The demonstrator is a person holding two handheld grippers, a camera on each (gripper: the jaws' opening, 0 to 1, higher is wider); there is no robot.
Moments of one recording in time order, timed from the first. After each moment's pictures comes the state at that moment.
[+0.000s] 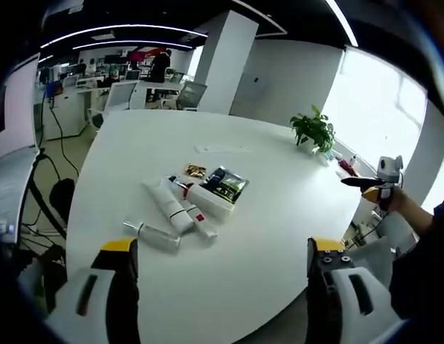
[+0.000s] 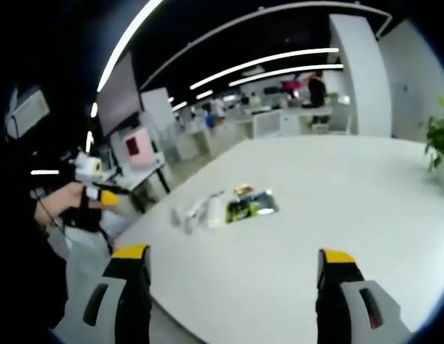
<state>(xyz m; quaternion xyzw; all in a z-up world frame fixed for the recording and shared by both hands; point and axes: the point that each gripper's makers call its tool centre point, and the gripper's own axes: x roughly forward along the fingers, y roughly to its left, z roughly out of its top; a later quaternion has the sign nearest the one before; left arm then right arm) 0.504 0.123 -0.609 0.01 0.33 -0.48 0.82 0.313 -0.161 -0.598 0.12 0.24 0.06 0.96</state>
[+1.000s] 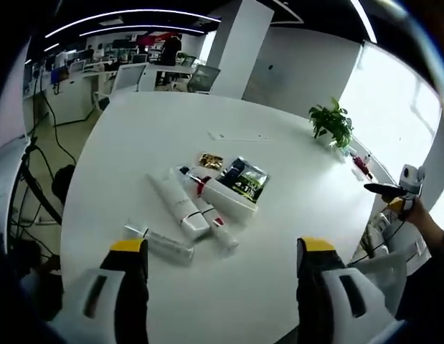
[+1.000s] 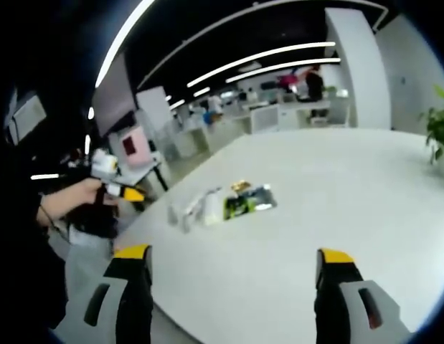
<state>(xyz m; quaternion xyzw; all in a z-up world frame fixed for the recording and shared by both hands) 0.555 0.095 -0.652 0.02 0.38 -0.44 0.82 0.321 -0.168 -0.610 0.13 0.25 0.06 0.96</state>
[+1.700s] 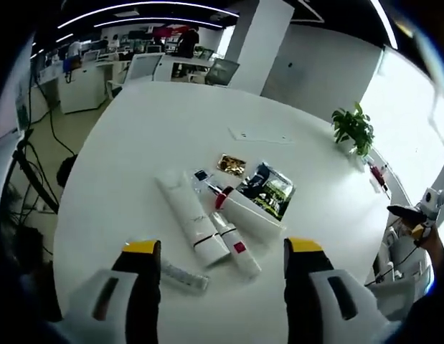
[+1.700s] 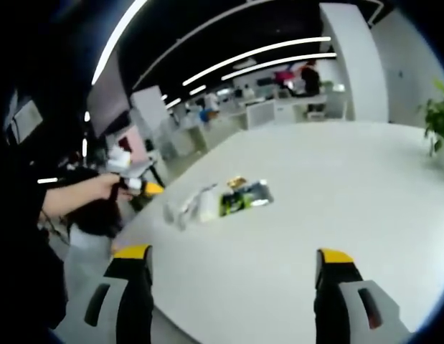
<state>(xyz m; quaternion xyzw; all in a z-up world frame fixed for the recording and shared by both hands) 0.608 0.067 -0.685 0.01 0.41 -0.39 0.82 0.324 -0.174 -0.623 0.15 0.26 0.06 0.95</state>
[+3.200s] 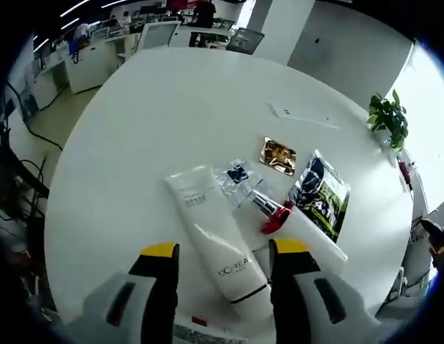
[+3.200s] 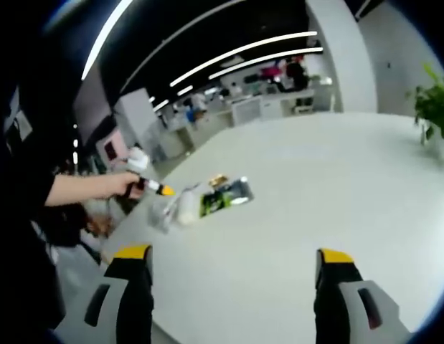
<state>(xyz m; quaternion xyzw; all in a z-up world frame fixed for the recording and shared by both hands) 0.686 0.035 -0.764 0.09 0.48 -0.32 0.81 0.331 -0.213 -0.641 0.17 0.27 0.03 0.95</state>
